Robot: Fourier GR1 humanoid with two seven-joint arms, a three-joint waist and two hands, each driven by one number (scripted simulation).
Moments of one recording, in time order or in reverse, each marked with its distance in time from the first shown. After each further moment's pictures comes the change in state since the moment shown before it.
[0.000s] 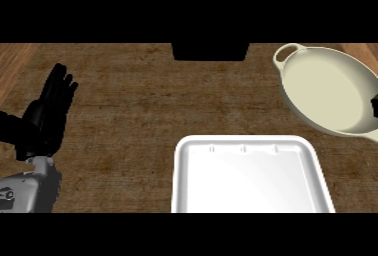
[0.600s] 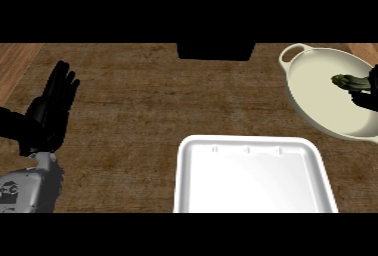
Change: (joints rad) left arm -0.025 -0.002 0.007 0.039 0.003 -0.014 -0.034; right arm -0.254 0.019 0.080 0.518 0.423 -0.438 -0.250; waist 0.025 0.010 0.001
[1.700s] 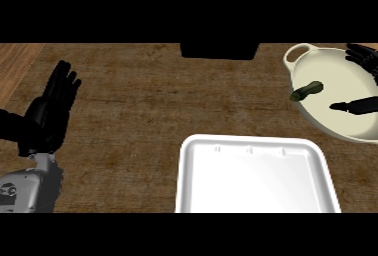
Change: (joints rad) left arm 0.004 -0.002 -0.002 -0.017 0.012 -0.020 0.006; right arm -0.311 -0.010 -0.181 0.642 -0.163 0.440 -0.214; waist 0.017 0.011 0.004
